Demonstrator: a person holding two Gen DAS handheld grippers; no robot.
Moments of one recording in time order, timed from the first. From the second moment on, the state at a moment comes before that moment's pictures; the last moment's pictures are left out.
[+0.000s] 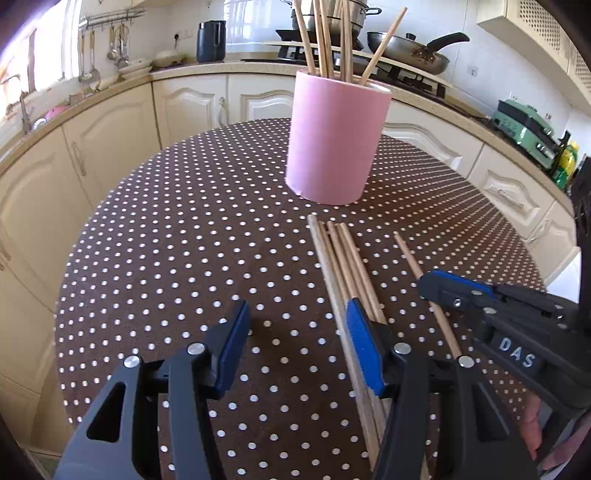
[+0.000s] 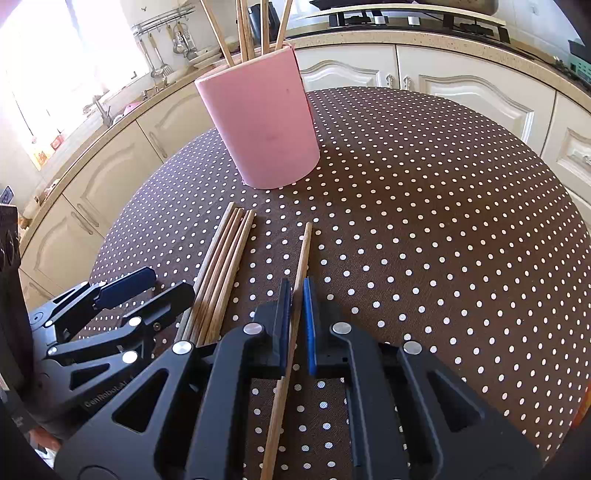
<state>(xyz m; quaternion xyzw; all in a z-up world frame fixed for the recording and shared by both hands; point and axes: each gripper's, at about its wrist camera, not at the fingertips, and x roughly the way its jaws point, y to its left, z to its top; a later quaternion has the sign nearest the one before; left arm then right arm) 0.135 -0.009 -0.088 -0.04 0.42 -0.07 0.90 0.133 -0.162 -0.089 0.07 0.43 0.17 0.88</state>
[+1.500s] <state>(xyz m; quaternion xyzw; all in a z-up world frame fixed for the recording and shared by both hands) 0.125 -0.007 -0.088 0.02 0.44 -0.07 0.89 0.109 -0.165 -0.087 0.00 0.45 0.16 0.88</state>
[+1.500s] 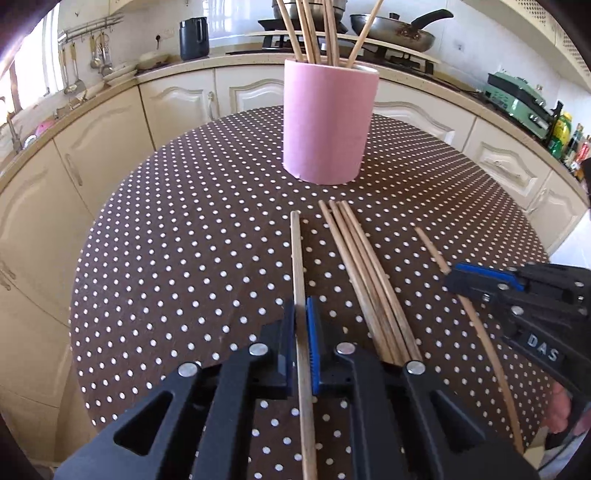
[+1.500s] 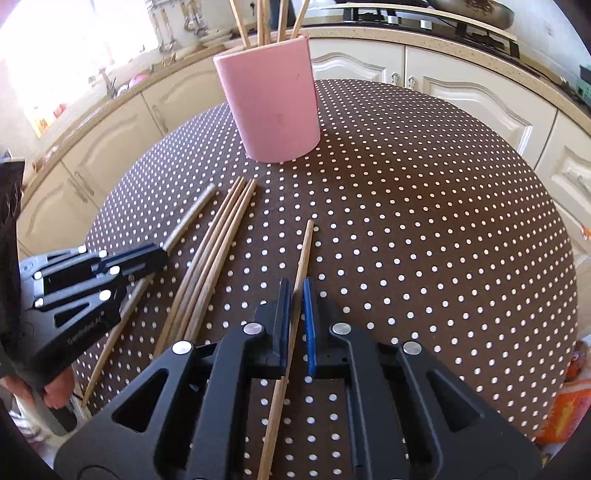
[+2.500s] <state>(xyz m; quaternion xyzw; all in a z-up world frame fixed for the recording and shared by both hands) 0.123 -0.003 -0.031 -0.01 0.29 -0.10 0.95 0.107 -0.192 -0.022 0.06 0.33 0.13 0.93</state>
